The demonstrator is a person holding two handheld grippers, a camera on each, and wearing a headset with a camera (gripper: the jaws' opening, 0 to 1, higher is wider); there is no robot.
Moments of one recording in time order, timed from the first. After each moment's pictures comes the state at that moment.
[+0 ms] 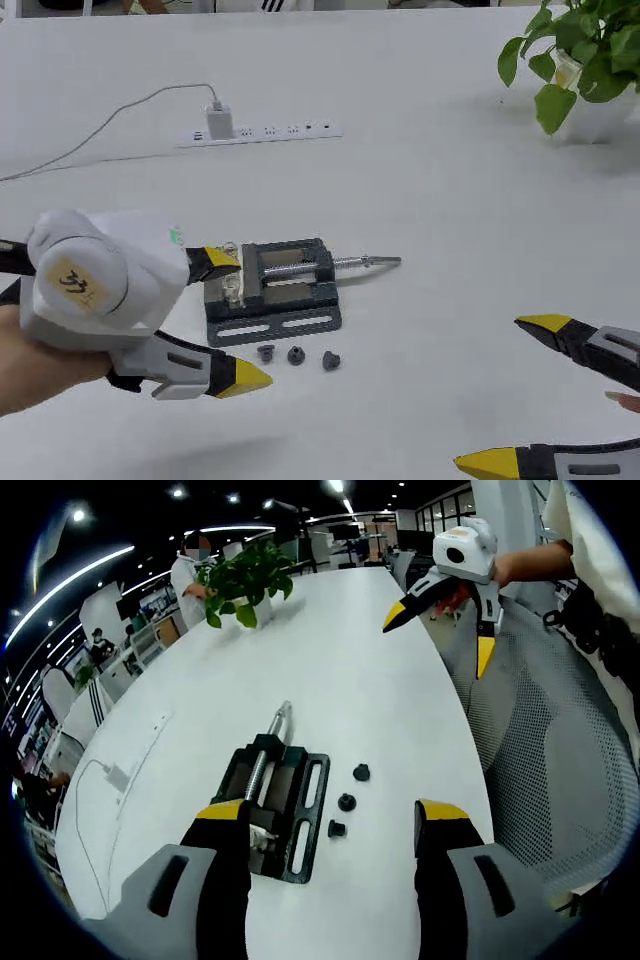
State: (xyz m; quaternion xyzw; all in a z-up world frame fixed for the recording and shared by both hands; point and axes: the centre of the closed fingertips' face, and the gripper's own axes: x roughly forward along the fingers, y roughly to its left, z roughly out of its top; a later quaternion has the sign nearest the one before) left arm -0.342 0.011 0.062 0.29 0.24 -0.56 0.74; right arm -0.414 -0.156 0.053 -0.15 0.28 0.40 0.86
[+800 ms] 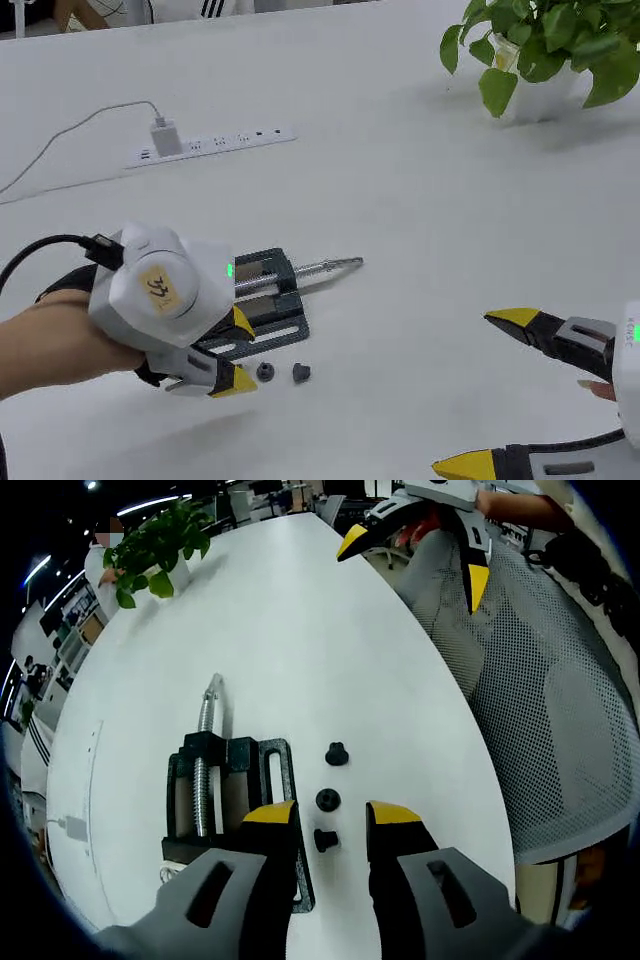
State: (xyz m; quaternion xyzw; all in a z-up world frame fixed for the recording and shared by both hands) left arm -0.338 -0.014 0.003 0.37 0.31 -0.63 0.60; right arm -0.415 -0.155 0.053 -0.15 0.27 0.38 0.87
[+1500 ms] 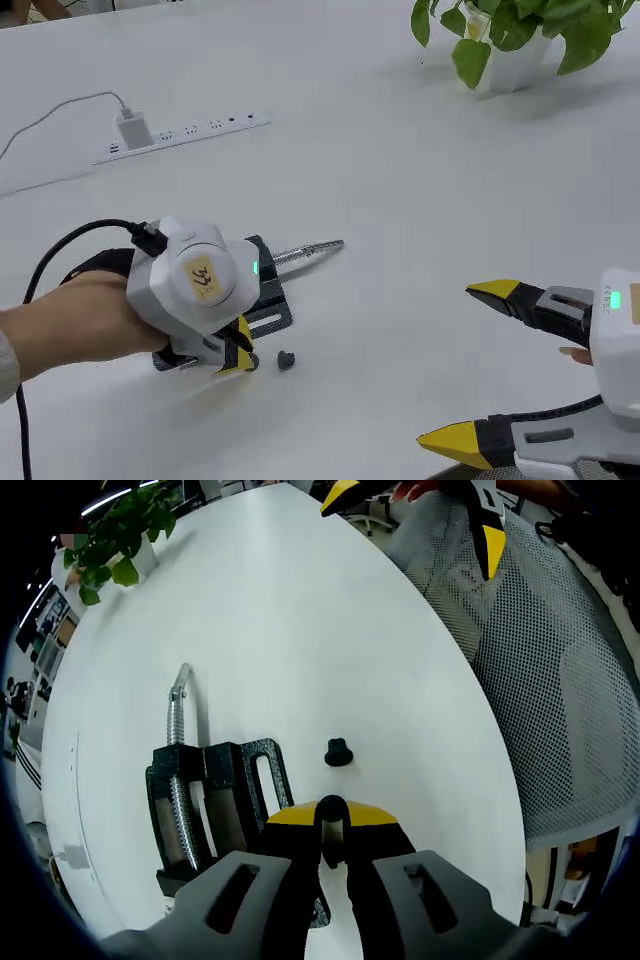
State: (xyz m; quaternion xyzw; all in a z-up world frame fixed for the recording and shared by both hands) left arm -0.335 -0.021 -0.022 0.43 0.35 -0.63 0.54; right arm -0.414 -0.156 0.053 -0.14 0.26 0.38 0.88
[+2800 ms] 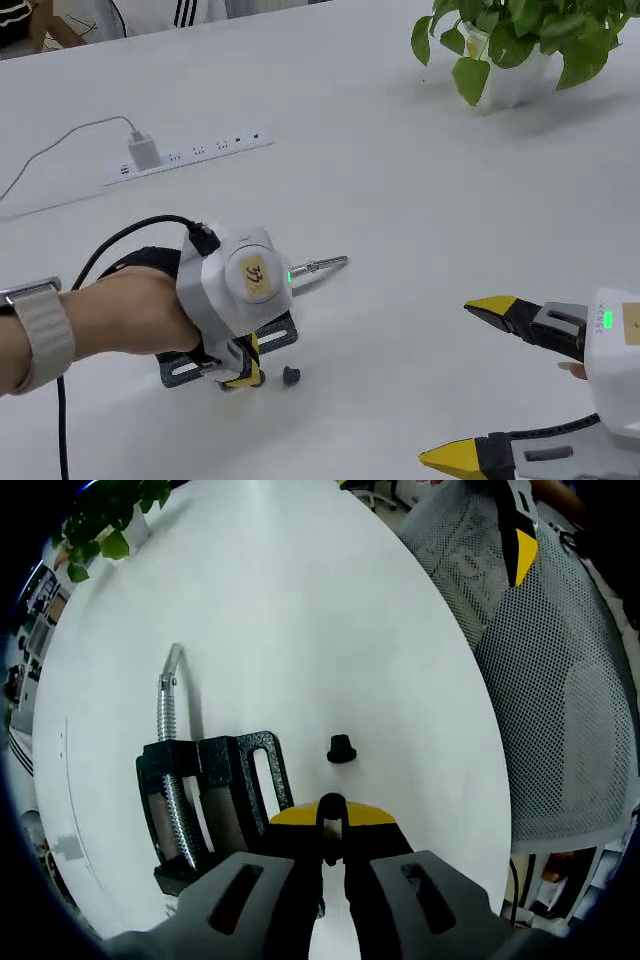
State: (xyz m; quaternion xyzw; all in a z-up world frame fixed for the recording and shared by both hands) left arm -0.333 -0.020 -0.022 0.42 0.41 -0.60 0.54; right arm -0.414 -0.154 0.053 -0.15 0.26 0.39 0.87
